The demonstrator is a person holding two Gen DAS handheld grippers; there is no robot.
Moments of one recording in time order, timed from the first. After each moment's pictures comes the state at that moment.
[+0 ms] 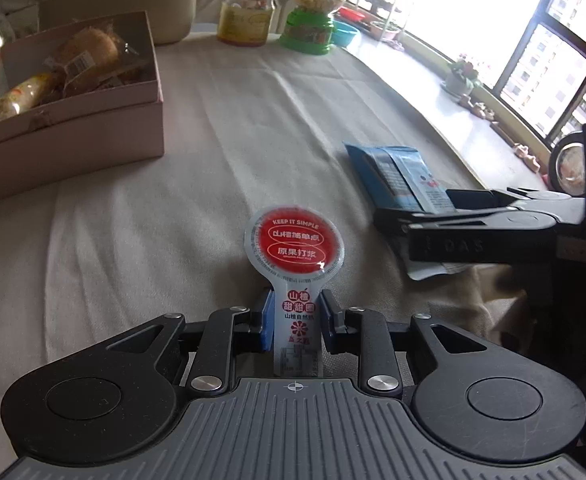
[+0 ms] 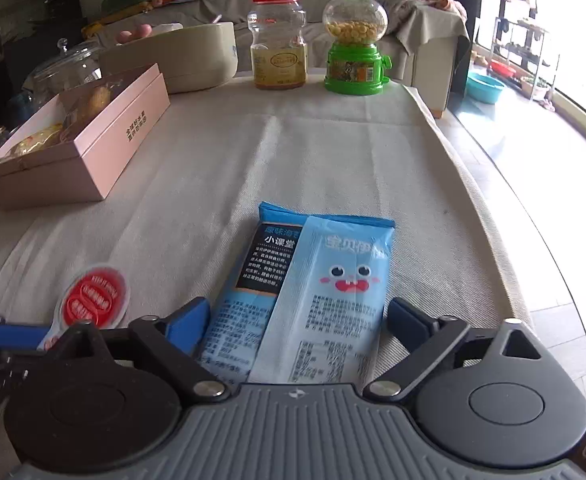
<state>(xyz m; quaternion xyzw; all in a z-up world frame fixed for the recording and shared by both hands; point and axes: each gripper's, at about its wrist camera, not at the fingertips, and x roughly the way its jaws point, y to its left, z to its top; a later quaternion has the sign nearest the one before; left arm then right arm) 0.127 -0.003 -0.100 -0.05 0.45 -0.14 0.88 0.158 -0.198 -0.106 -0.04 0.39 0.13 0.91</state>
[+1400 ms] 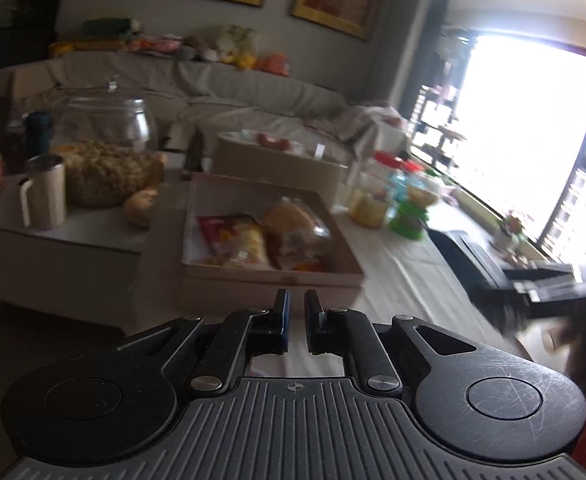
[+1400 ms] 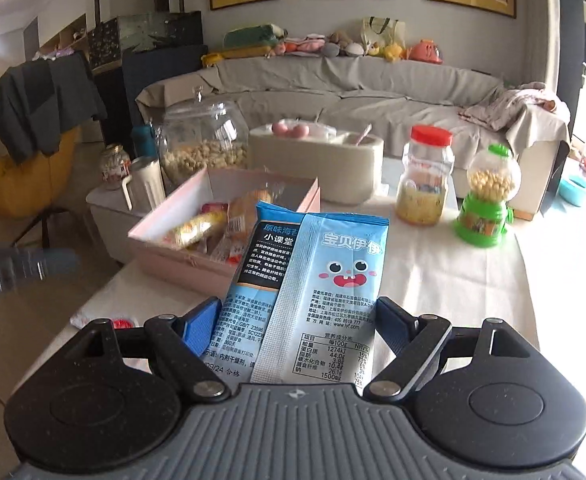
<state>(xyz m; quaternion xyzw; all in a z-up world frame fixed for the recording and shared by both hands) 0.043 0.168 -0.011 -0.14 0.26 -0.01 0.96 0.145 -0.116 -0.005 -0.09 0.31 0.29 0.90</state>
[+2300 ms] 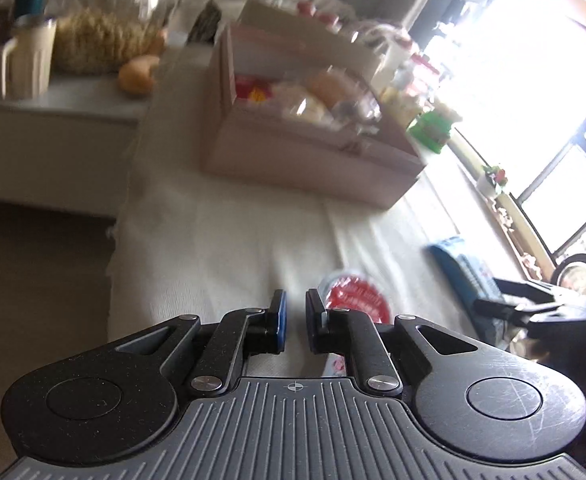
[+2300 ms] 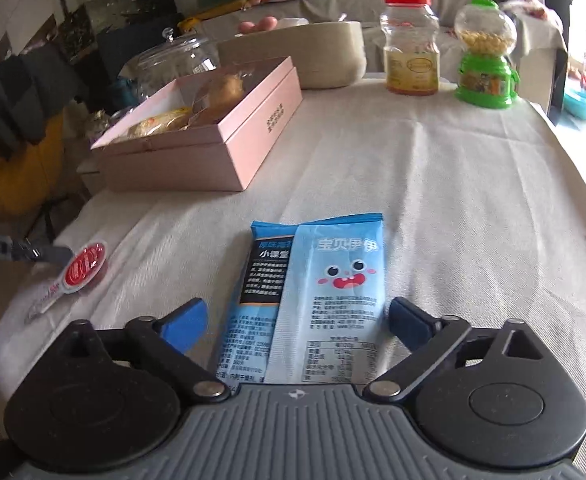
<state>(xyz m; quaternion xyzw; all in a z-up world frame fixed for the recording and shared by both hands) 0.061 0.209 -0.091 -0.19 0.38 -0.07 0.90 0.143 -0.136 -0.108 -0.05 0.37 0.28 0.88</state>
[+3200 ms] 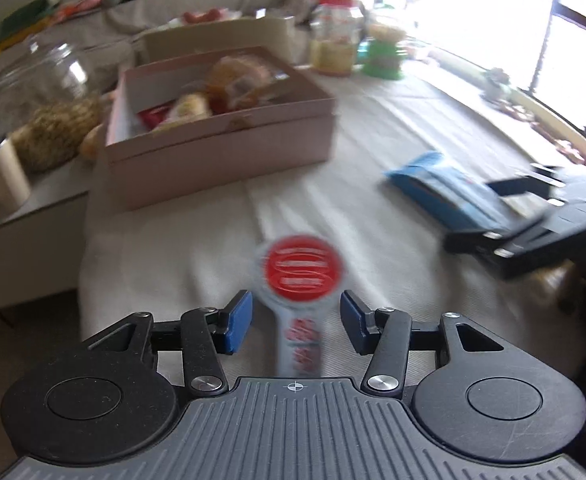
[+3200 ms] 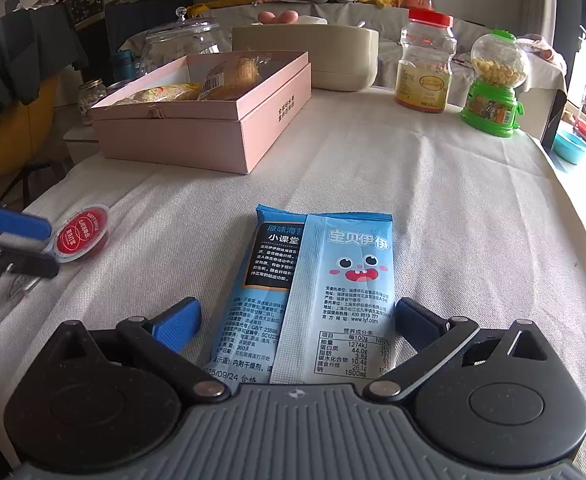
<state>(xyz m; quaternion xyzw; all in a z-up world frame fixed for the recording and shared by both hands) 0.060 0.105 -0.087 0.01 0.40 -0.07 0.91 0.136 -0.124 -0.113 -0.10 0.36 0.27 0.89</state>
